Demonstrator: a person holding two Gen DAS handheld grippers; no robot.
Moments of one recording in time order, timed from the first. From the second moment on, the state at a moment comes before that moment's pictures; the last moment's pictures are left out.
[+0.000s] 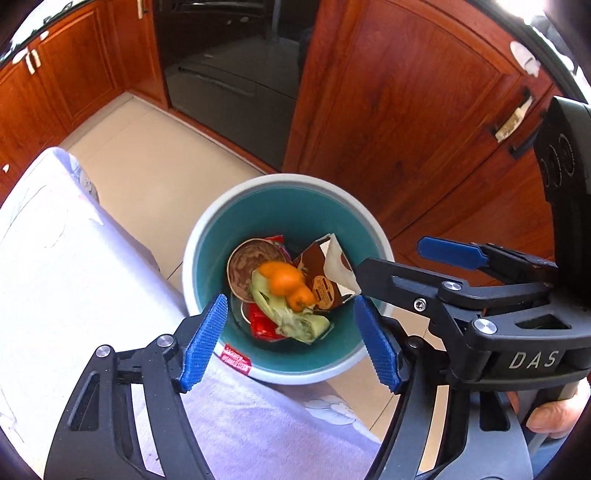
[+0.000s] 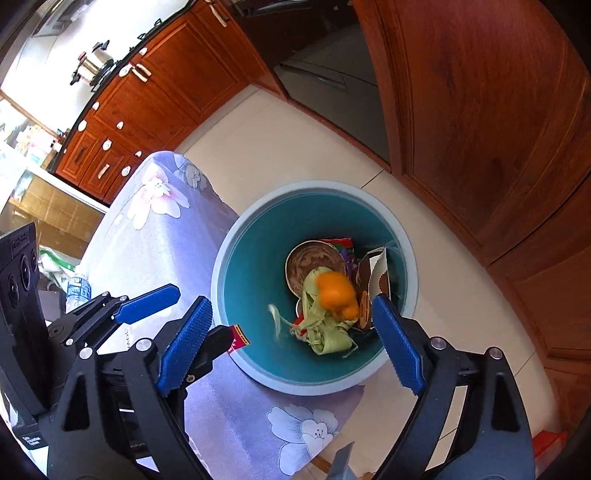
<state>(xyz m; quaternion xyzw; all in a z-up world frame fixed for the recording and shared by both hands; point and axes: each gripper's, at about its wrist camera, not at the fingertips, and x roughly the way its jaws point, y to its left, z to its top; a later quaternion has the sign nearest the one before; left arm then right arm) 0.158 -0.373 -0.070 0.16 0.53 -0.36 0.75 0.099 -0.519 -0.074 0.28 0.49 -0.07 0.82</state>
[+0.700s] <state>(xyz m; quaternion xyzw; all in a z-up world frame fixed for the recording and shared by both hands) 0.147 -0.313 -0.035 0.13 0.50 -0.35 0.78 0.091 -0.471 -0.037 0.25 0.48 -0.07 0.84</state>
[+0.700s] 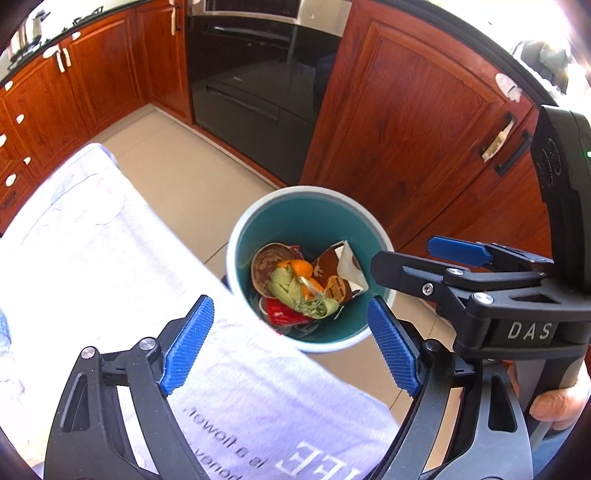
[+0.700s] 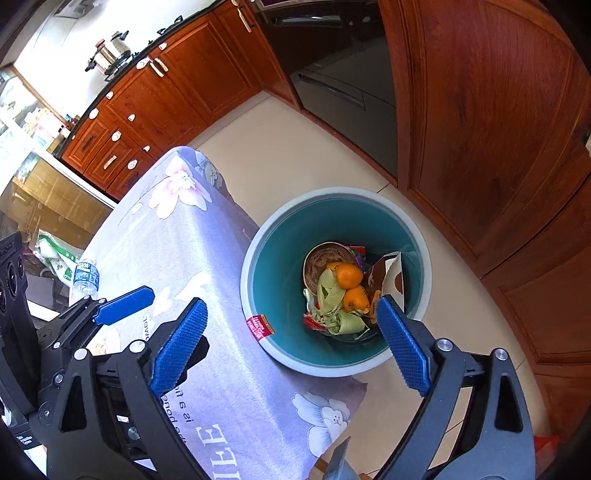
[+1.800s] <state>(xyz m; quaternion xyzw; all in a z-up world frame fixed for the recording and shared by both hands) 0.140 -0.041 -0.003 0.02 0.47 -0.22 0.86 0.123 -0.227 0.001 0.12 0.51 0.05 0.85</state>
